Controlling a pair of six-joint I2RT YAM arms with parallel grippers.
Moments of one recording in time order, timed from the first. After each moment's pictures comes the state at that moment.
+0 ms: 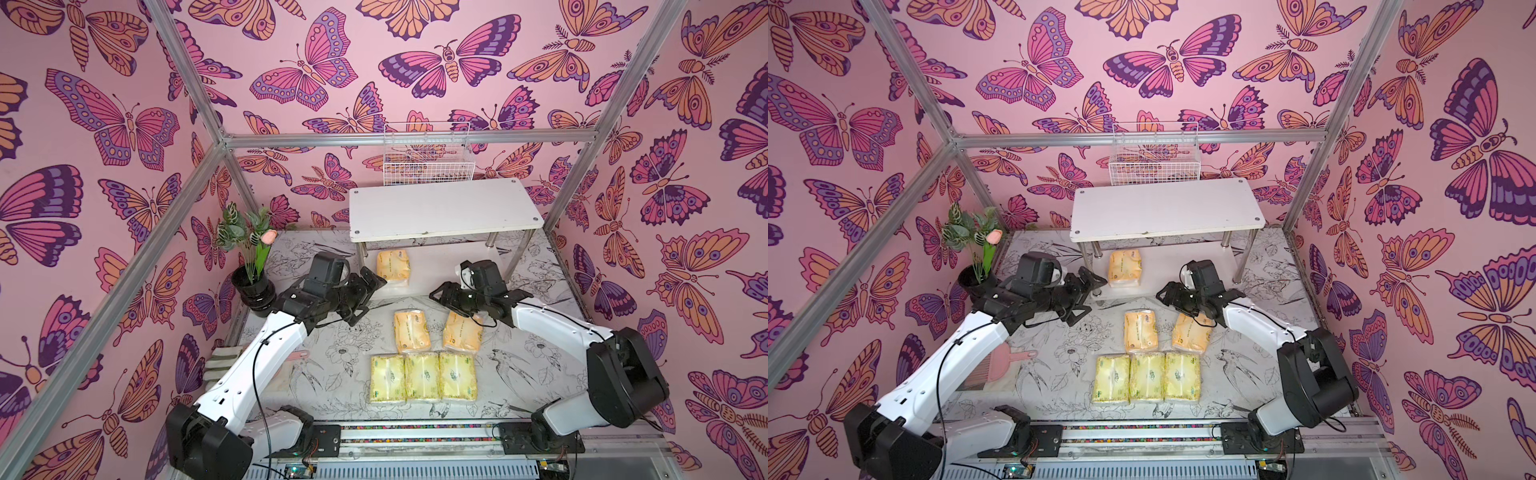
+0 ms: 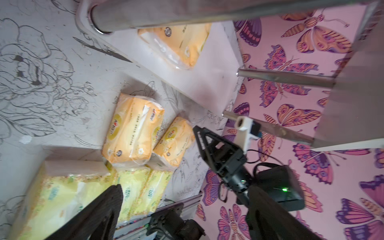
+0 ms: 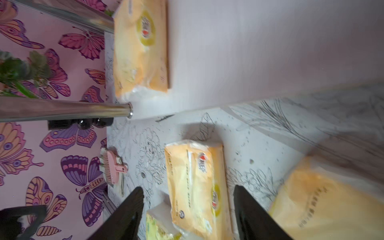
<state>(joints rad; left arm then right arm) -0.40 1.19 1.15 -0.67 0.40 -1.26 0.53 1.49 0.91 -0.23 -0.38 0.77</state>
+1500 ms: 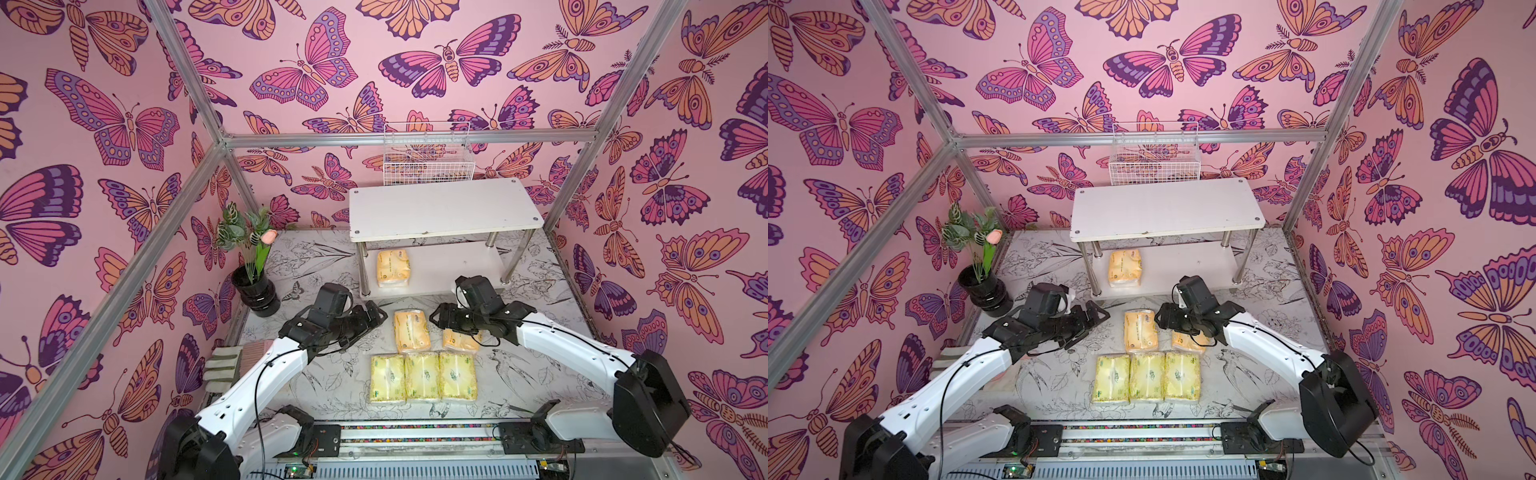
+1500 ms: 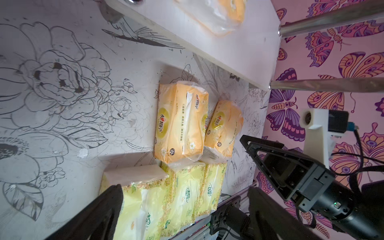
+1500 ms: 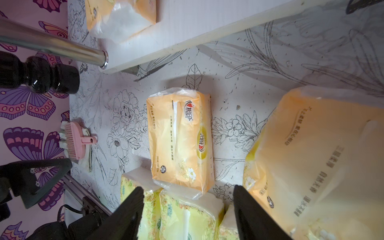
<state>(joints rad) -0.47 1.11 0.76 -0.48 0.35 -0.92 0.70 1.36 0.87 -0.40 -0.22 0.72</state>
